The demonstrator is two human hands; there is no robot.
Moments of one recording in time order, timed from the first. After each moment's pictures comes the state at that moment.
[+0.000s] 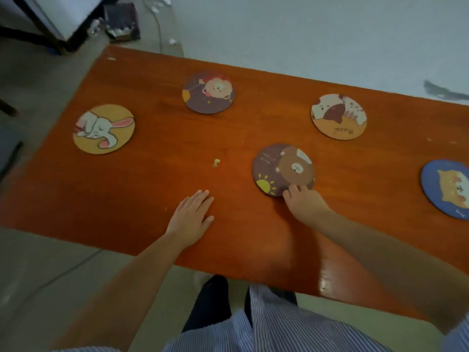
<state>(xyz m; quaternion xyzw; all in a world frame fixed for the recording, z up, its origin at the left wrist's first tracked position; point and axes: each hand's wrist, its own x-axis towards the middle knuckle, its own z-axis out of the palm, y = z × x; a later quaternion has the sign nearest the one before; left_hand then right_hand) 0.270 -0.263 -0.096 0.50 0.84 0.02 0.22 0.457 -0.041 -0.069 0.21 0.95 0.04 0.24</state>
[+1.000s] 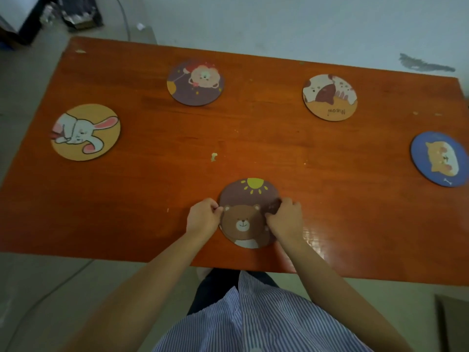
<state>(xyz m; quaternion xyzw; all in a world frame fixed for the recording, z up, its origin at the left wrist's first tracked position) 0.283 -0.239 -0.073 0.27 0.87 0.19 0.38 0.434 -0.143 -0.063 0.63 0.70 -0.33 0.05</state>
